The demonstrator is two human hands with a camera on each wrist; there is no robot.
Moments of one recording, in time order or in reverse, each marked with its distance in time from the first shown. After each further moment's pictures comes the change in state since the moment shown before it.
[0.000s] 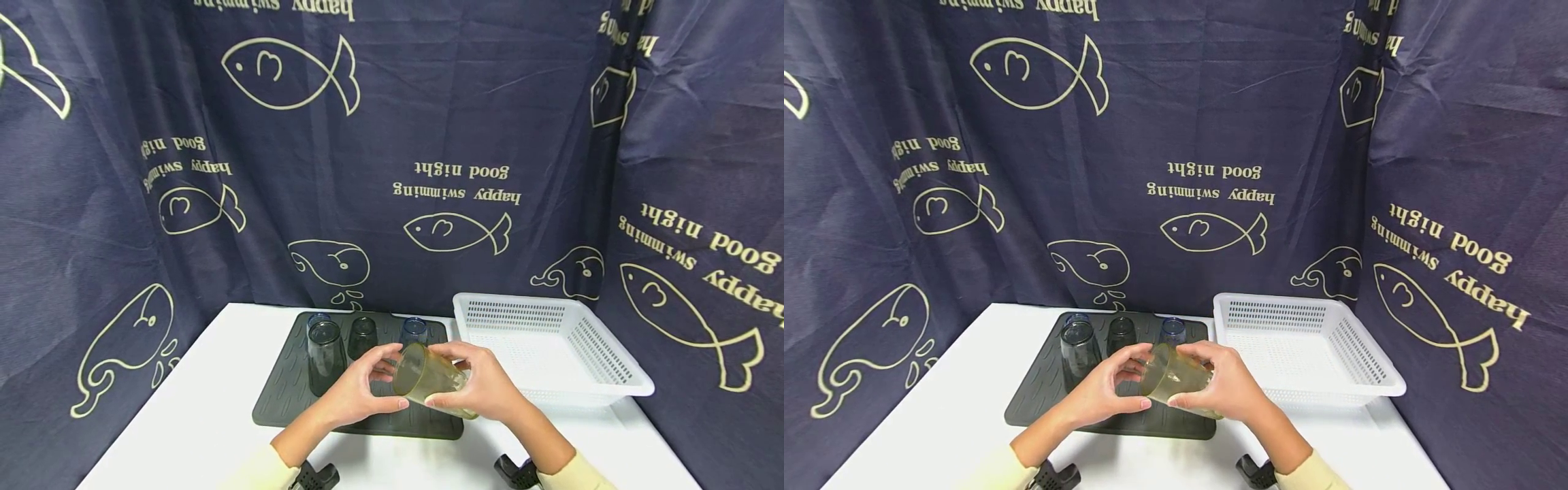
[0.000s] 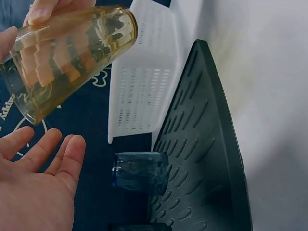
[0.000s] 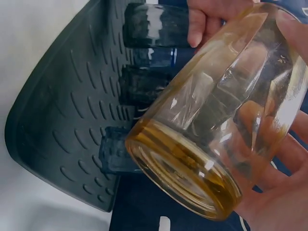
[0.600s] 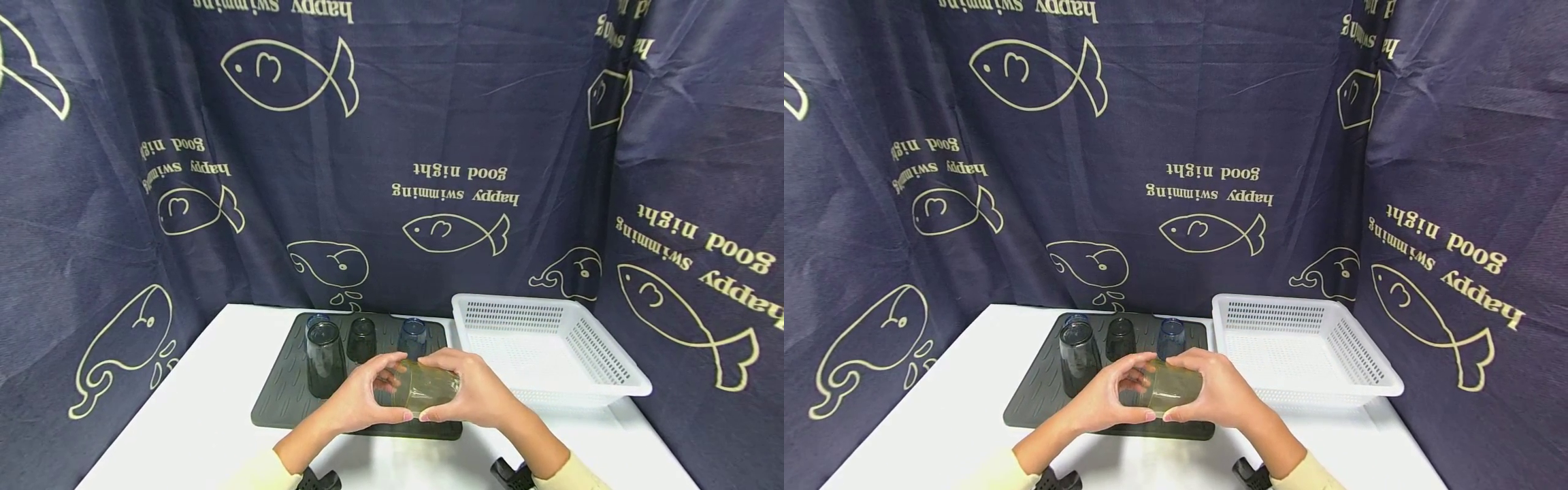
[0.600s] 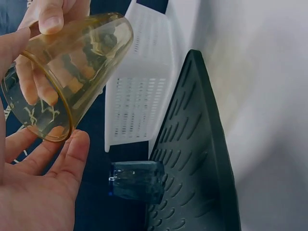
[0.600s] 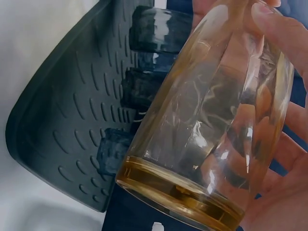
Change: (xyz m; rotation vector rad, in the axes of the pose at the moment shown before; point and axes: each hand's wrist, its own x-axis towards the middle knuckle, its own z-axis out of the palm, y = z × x) left_hand -0.002 0.002 0.009 0.061 -0.016 0.022; right_hand -0.001 -0.006 0.008 -0.169 -0.072 -0.089
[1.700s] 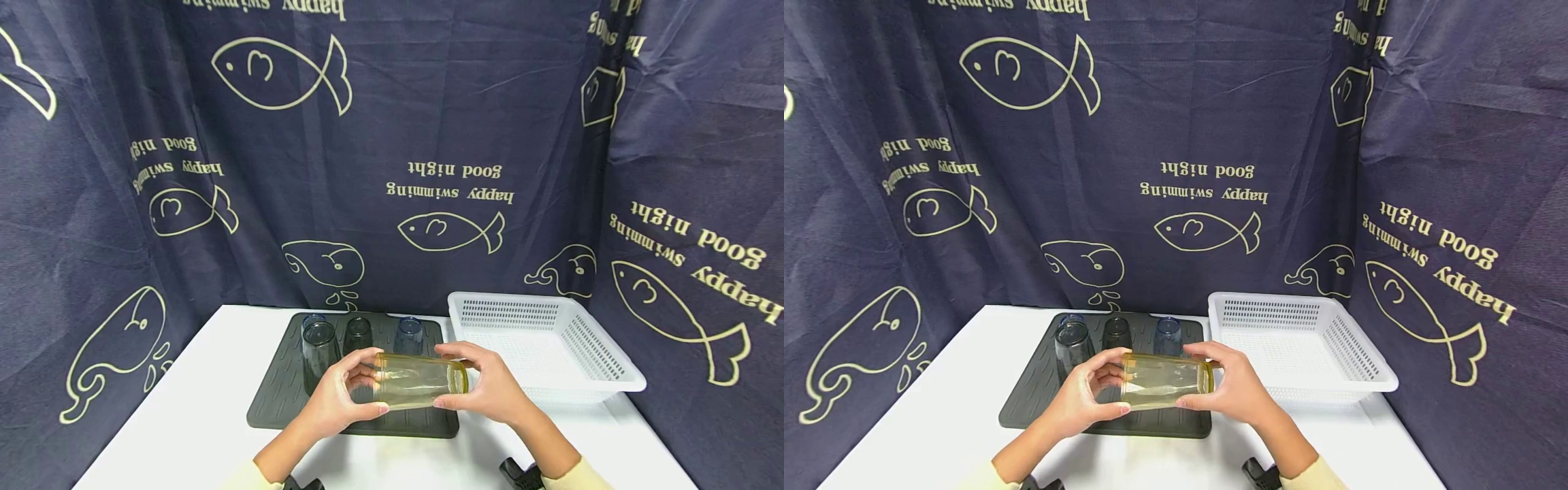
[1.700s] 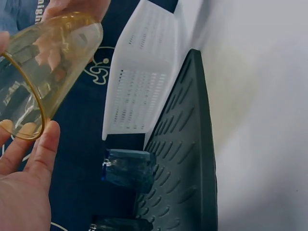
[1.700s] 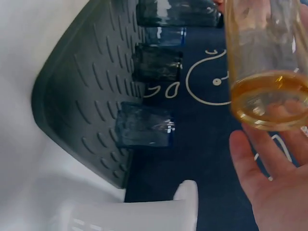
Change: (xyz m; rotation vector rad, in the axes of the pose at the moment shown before) left_hand -0.019 -0.006 -0.012 -0.209 0.146 0.035; right_hand -0.018 0.023 -0.012 0.175 0.115 0.071
